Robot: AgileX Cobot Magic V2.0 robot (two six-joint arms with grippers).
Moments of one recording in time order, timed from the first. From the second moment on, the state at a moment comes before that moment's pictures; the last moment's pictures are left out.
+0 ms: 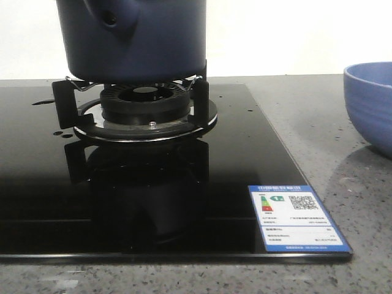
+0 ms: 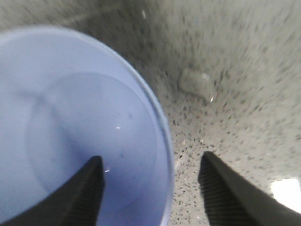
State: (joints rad) left arm -0.19 0.73 -0.72 -1.64 0.24 1.60; right arm -0.24 1.20 -0.96 0.30 1.08 -0.09
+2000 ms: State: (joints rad) left arm -0.19 0.73 -0.72 -1.67 0.24 1.60; right arm 0.40 1.94 -2.30 0.04 1.15 -0.02
